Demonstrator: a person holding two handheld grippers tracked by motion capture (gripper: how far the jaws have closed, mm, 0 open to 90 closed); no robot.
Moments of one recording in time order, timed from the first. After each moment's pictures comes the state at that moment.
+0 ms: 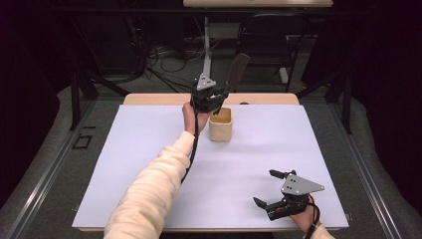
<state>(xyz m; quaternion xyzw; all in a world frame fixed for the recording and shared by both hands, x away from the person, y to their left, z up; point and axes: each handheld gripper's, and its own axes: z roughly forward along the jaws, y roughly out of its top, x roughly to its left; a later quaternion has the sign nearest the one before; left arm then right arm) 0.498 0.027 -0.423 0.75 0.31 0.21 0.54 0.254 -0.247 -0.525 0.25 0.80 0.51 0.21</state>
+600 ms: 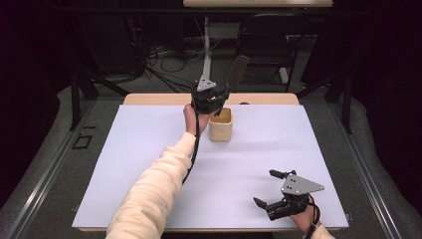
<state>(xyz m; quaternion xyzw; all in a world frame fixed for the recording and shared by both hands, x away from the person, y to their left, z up) 0.504 0.026 -0.434 0.75 0.32 0.20 0.54 0.255 -0.247 -0.525 0.25 0.80 0.51 0.21</state>
